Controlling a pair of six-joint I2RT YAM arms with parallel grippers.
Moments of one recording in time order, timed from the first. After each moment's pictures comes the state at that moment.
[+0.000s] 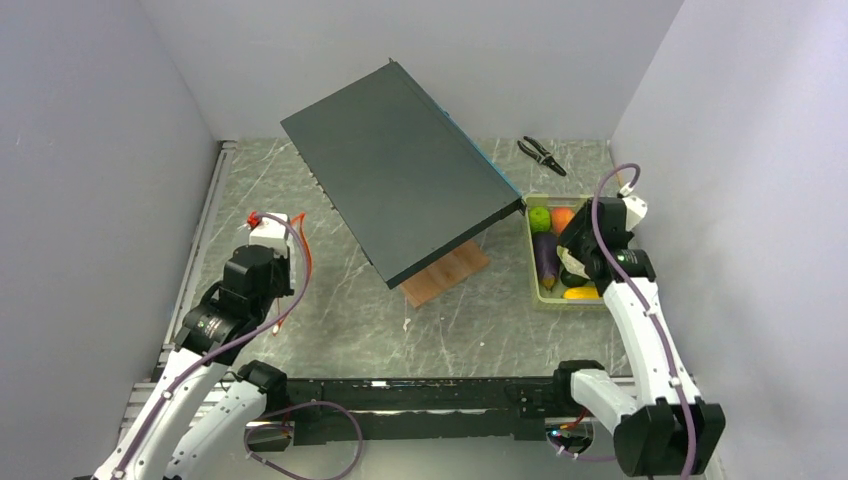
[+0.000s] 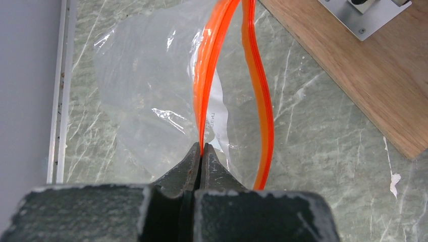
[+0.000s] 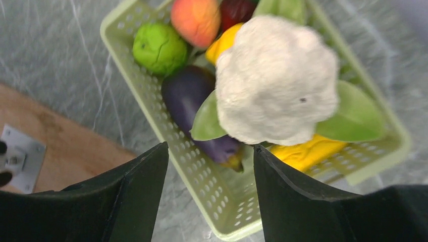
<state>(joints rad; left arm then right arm) -0.41 0.60 0.76 -0.69 -0.36 -0.12 0.02 0.96 0.91 -0.66 0.36 0.58</state>
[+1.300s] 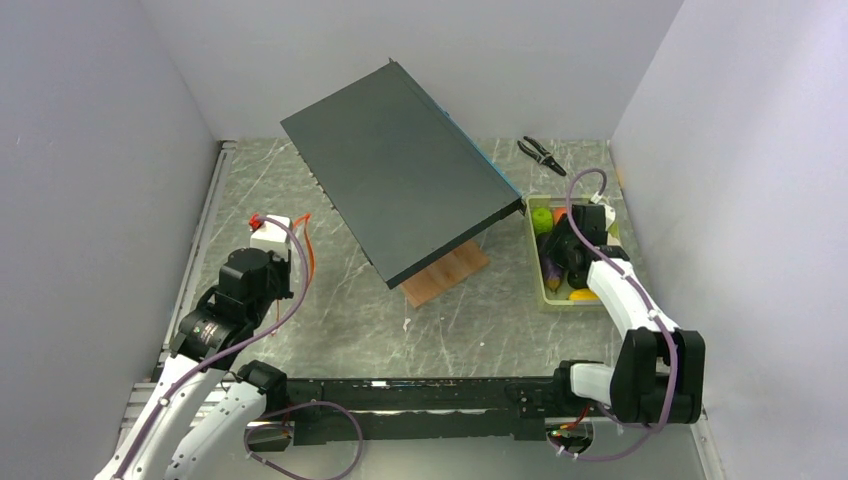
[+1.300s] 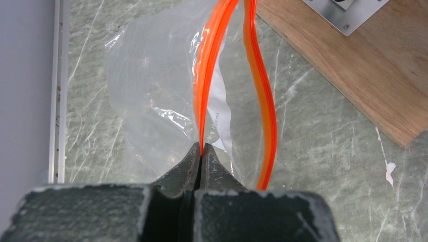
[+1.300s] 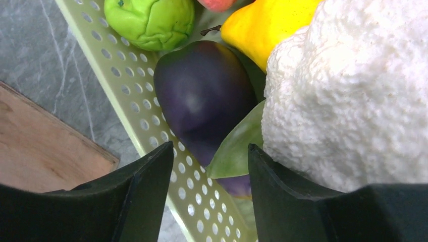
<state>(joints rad) -0.41 0.57 0.76 -0.69 -0.31 -0.07 -0.03 1.23 0.72 -0.34 0.14 0.50</state>
